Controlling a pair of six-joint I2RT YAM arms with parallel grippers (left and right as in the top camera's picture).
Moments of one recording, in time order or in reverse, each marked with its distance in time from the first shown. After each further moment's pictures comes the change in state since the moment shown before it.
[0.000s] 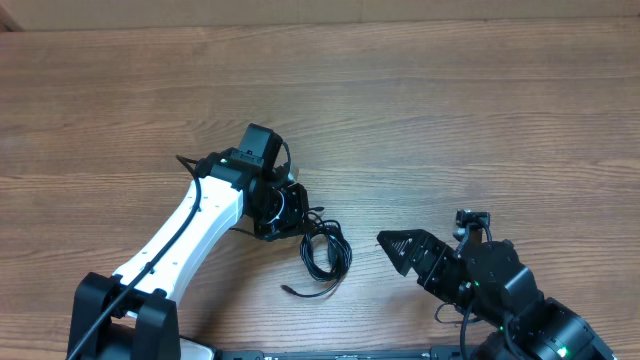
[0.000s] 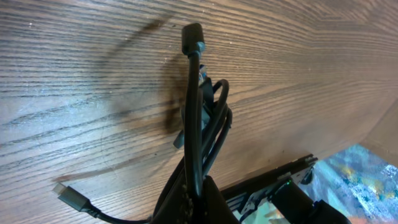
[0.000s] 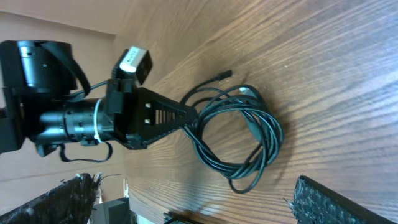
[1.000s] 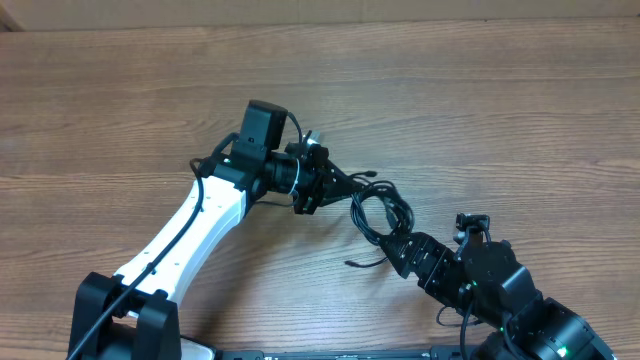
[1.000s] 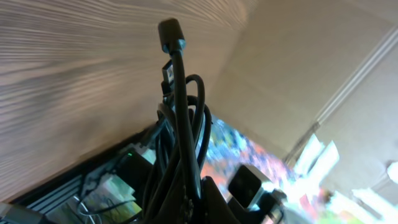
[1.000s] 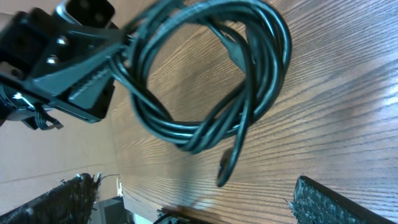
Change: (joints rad) left arm -0.016 0.001 0.010 0.488 0.479 -0.560; right arm 0.000 0.001 0.000 -0.040 -0.004 0.007
